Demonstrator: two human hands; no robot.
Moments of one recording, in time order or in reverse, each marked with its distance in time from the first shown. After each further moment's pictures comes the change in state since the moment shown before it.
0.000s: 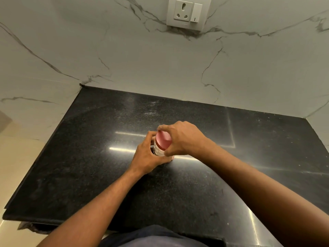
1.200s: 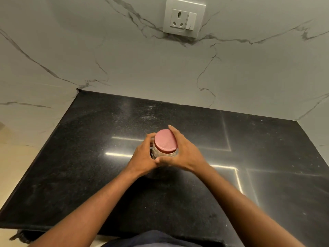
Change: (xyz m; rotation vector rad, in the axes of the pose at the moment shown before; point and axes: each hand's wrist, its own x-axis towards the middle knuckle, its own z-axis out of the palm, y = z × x) left_hand 0.003 0.005 -0.010 0.027 -0.130 0.016; right_hand -0.036 0.007 0.061 0.616 0.150 0.248
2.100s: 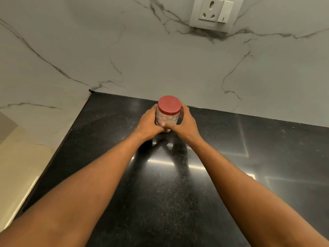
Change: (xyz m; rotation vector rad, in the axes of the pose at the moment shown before) left_hand 0.134 -0.017 -0.083 0.172 0.072 -0.048; right_hand 0.155 -0.011 0.038 0.443 0.264 0.033
